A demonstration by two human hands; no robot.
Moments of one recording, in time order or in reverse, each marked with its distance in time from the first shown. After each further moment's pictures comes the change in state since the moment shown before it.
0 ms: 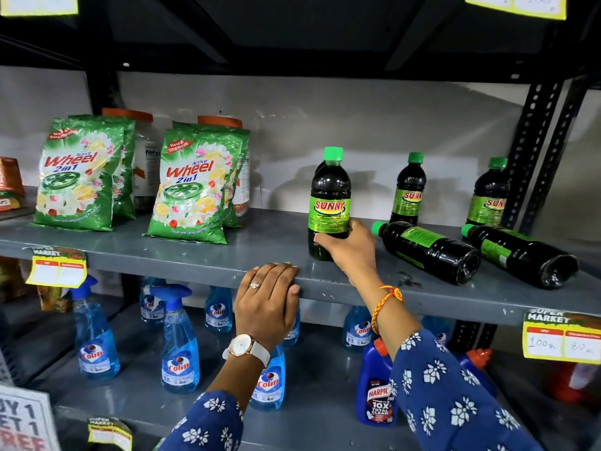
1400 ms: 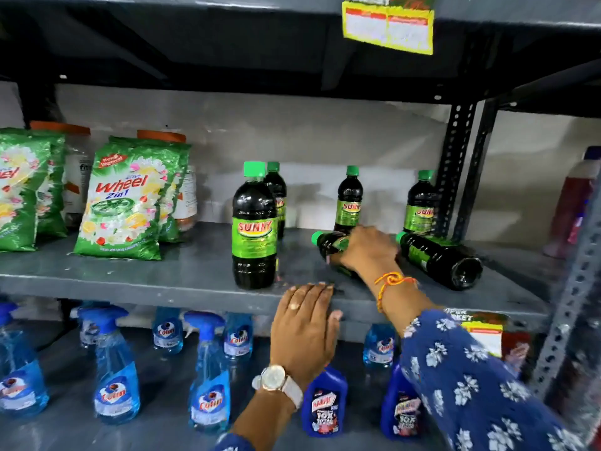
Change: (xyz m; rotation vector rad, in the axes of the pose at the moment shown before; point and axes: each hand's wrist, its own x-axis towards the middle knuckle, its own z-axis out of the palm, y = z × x) left_hand 0.020 0.152 0.024 -0.186 -0.206 0.010; right_hand 0.034 -0.001 -0.130 -1.145 -0.085 0.023
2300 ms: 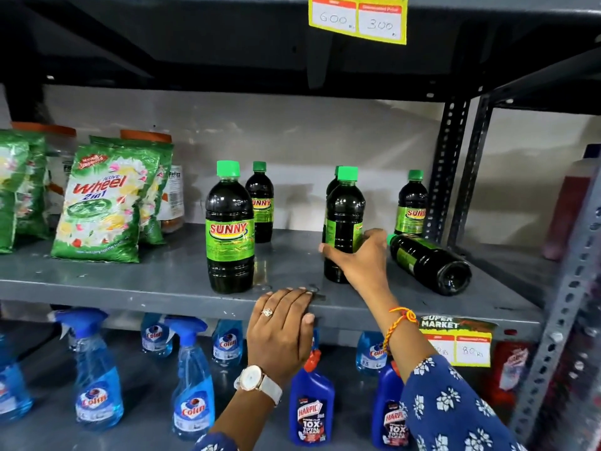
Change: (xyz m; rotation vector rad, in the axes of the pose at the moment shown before) left_hand 0.000 -0.007 0.024 0.009 0.242 0.048; right_hand 0.006 0.037 0.042 0.983 0.305 0.029
